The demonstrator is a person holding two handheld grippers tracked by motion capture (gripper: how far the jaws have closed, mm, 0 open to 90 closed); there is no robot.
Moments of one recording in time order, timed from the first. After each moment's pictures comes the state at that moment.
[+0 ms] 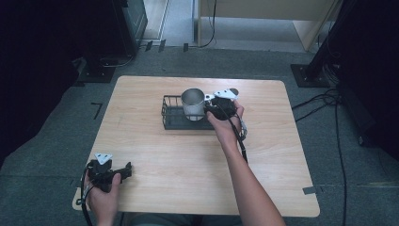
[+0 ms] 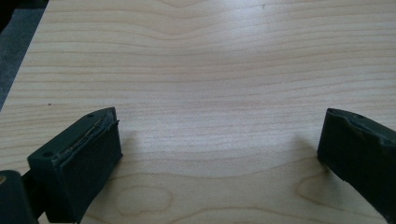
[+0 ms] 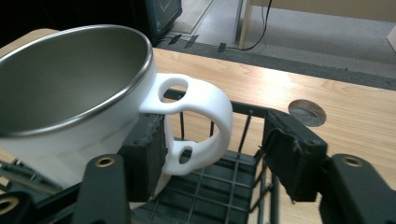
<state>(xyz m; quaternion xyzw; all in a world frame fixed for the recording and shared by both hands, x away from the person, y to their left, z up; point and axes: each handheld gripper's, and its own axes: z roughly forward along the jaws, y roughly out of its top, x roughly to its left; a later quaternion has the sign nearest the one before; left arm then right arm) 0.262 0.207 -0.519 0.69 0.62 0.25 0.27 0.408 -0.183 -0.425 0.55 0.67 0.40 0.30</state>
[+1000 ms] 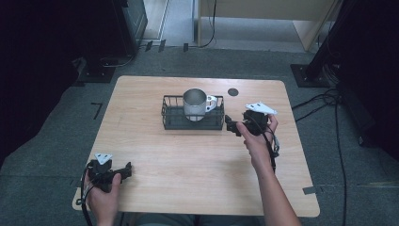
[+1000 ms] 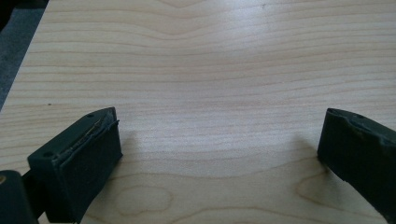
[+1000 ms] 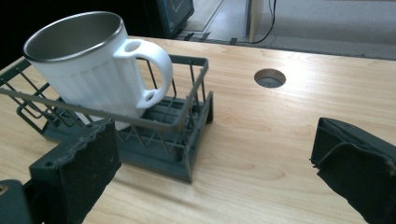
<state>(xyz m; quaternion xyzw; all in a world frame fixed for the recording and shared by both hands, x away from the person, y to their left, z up) 0.262 0.207 -0.519 0.69 0.62 0.25 0.27 0.342 -0.268 -0.415 0.56 0.66 0.43 0.26</state>
